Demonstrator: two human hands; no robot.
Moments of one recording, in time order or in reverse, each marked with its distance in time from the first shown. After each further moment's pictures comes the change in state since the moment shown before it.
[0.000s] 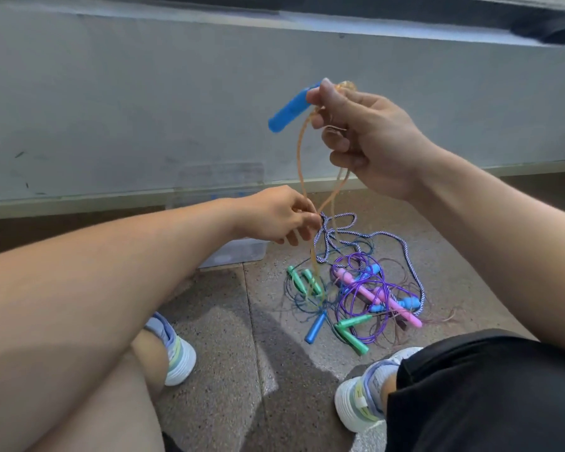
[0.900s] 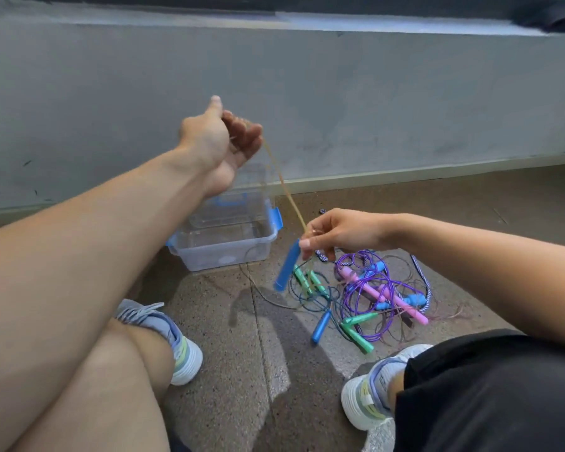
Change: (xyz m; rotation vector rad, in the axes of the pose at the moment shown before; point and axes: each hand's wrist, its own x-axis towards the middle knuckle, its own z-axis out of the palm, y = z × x) left_hand -0.018 0.022 -0.068 -1.344 0.757 0.022; right_hand -0.013 0.121 -0.036 -0.674 -0.481 0.396
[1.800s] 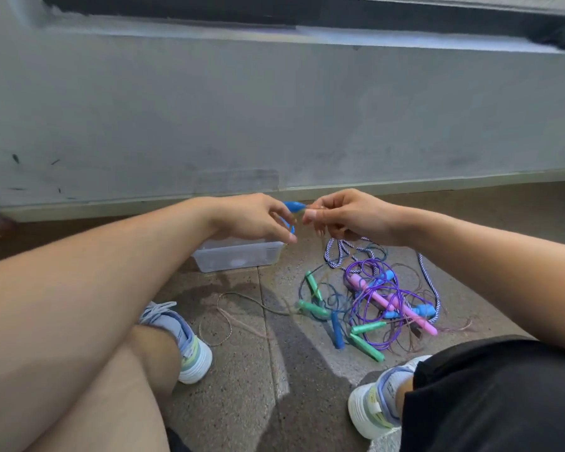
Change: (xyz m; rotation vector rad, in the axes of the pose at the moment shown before) left_hand -0.012 -0.033 -0.051 1.499 -0.651 -0.163; right_hand -0.002 -0.042 -0.004 0.234 0.175 -0.084
